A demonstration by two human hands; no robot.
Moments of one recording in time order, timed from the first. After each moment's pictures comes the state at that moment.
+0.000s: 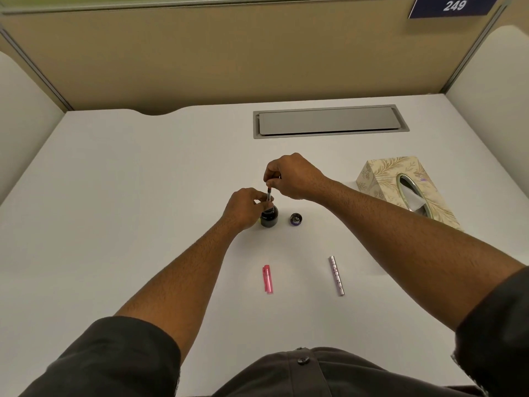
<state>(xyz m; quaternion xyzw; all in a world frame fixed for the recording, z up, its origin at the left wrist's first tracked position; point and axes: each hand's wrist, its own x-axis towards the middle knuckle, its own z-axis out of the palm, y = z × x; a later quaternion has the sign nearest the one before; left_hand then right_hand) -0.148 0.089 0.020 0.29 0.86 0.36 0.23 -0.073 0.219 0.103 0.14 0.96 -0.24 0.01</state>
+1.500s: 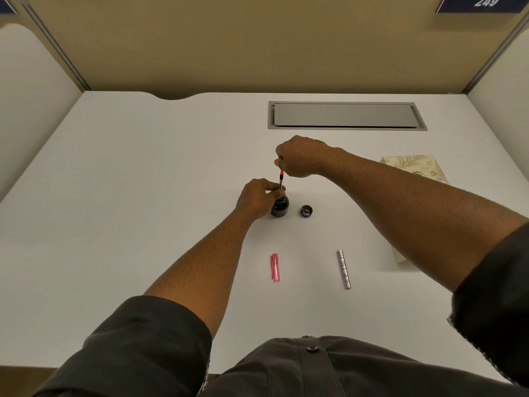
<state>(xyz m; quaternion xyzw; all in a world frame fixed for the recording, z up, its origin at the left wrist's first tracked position) -0.140 0.092 0.016 0.22 0.85 0.42 0.25 -0.108 0.225 0.109 0.10 0.99 -0.03 0.11</state>
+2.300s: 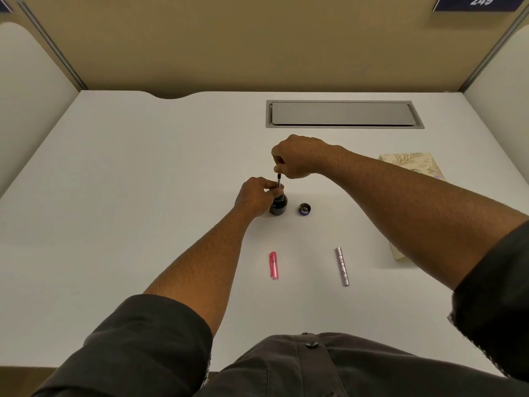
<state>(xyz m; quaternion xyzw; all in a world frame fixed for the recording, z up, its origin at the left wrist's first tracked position) -0.139 0.092 0.016 0.21 0.85 0.42 0.25 -0.102 0.223 0.114 0.06 0.99 -0.01 0.13</state>
